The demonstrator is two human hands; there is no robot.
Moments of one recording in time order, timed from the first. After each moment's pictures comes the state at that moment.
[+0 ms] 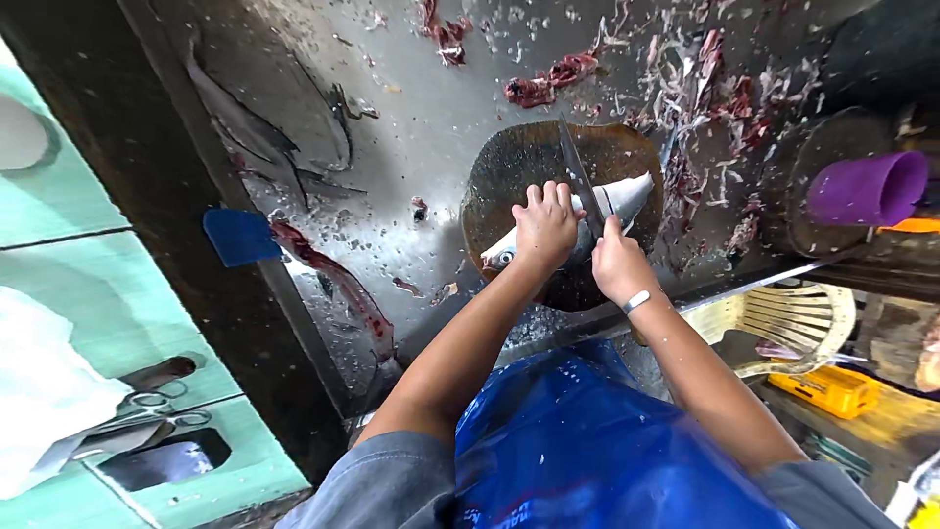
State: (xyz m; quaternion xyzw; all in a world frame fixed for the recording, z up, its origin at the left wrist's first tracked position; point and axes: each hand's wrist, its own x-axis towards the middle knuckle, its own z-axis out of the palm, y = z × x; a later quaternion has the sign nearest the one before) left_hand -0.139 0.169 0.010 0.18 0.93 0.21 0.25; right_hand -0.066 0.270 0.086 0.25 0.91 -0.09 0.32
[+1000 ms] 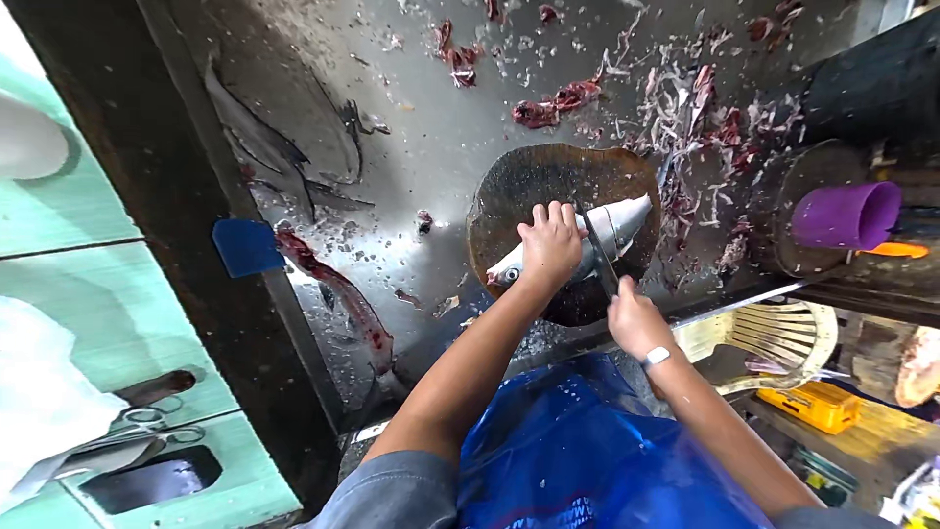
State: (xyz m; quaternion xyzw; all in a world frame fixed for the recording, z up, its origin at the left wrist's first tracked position) left_hand -0.138 0.169 0.011 0.19 0.93 0.20 0.25; right_hand -0.030 0.272 0.105 0.27 0.87 -0.05 0.41
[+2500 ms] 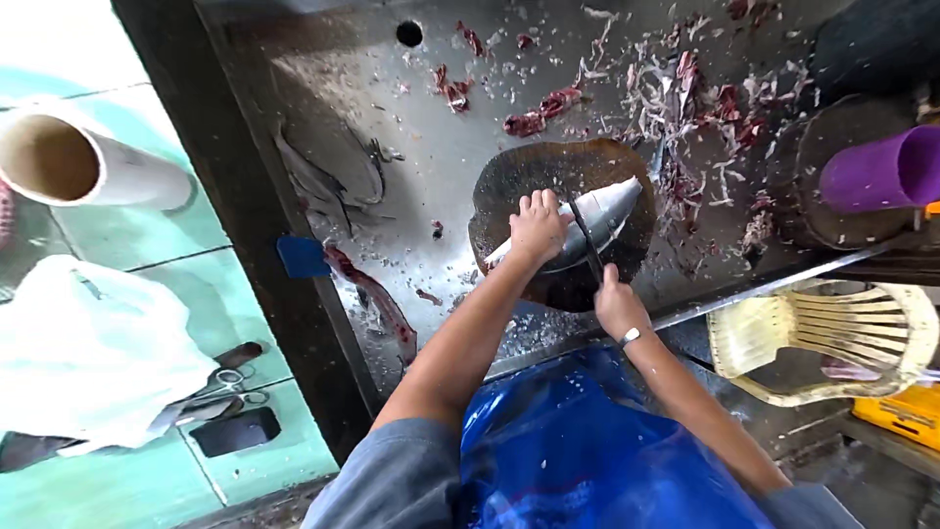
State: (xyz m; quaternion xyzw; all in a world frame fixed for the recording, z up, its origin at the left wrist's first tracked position) left_hand -0.141 0.163 0.017 0.18 0.91 0.24 0.28; right_hand 0.029 0.286 0.054 0.28 0.89 -0.13 0.34
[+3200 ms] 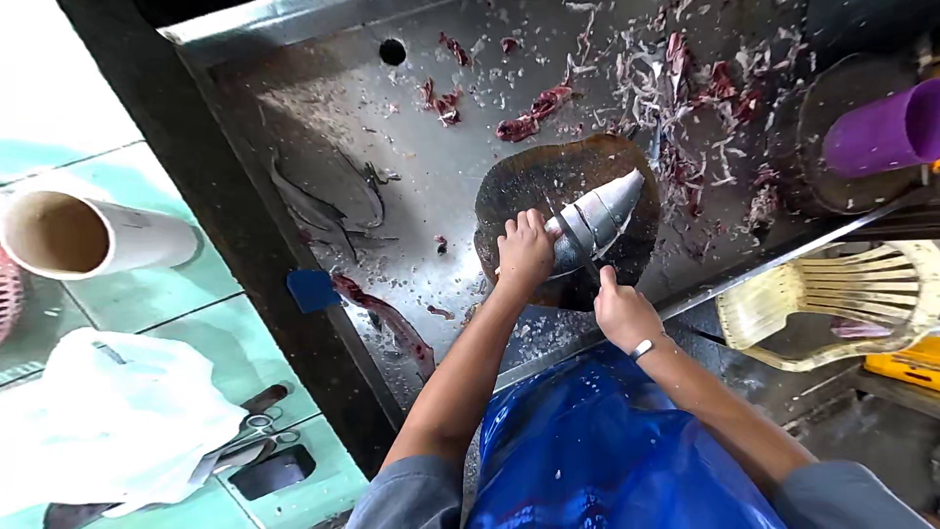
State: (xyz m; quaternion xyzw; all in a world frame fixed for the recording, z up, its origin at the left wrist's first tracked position) left_hand -0.131 0.123 0.019 0.18 0.92 0.23 0.27; right_hand 0.002 0.237 0.108 0.25 0.89 -0.10 0.35
